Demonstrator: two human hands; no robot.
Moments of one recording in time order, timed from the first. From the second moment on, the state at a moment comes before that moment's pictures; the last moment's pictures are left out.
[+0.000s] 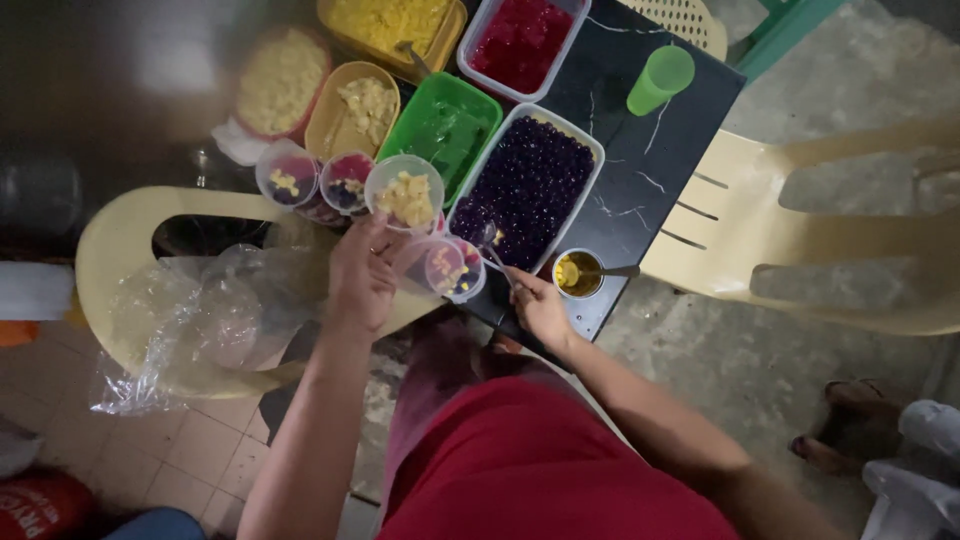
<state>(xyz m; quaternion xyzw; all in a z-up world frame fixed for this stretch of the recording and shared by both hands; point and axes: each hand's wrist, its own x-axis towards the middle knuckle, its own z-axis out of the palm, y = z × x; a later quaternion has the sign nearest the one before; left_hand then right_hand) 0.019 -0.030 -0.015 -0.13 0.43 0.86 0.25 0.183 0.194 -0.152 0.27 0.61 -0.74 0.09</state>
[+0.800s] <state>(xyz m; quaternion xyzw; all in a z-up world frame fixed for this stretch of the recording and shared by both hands) -0.001 0.037 -0.037 -0.08 0.49 0.78 0.39 0.194 0.284 0.039 0.27 0.76 -0.60 0.01</state>
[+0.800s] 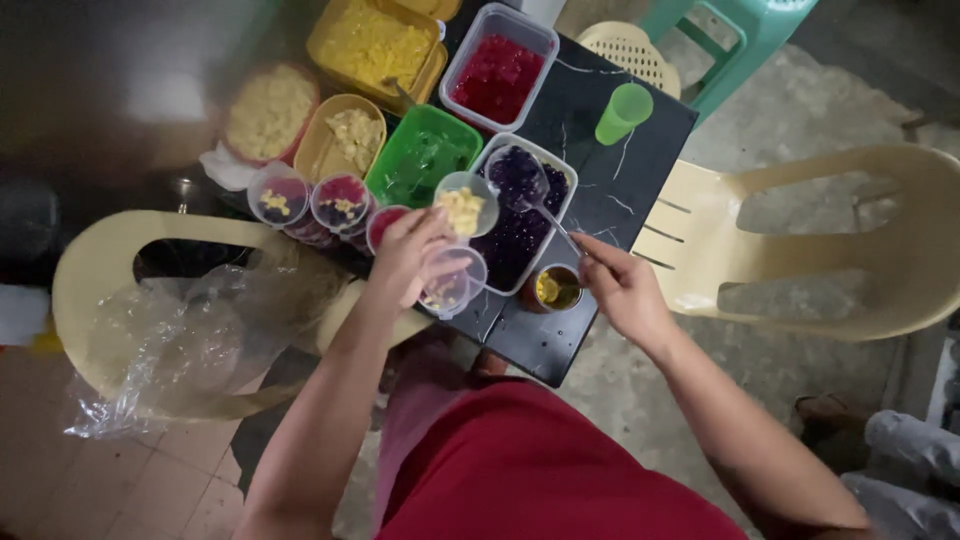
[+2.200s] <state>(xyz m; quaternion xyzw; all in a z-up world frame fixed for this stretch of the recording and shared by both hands) 0.020 -0.047 -0.008 0.00 0.37 0.86 0.35 0.137 0.226 -0.155 0.04 0.95 -0.30 0.11</state>
